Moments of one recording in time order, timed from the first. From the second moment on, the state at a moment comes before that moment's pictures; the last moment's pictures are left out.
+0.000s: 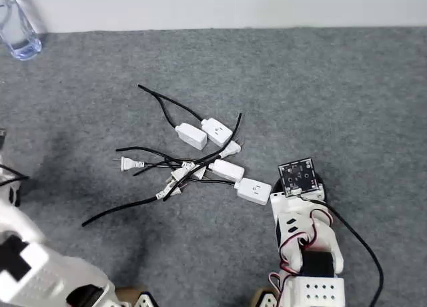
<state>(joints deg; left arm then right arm) -55.8 9.1 24.5 47.9 -41.9 -1.0 -94.8 96.0 41.5 16.0</state>
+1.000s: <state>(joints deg) -12.0 -6.5 11.9 61.1 -36.1 -1.1 -94.8 96.0 41.5 16.0</state>
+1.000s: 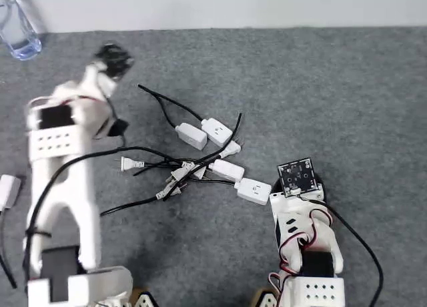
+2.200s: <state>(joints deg) 12.4 17.6 -1.5 62.4 -68.8 -4.5 -94.8 96.0 43.0 22.7</state>
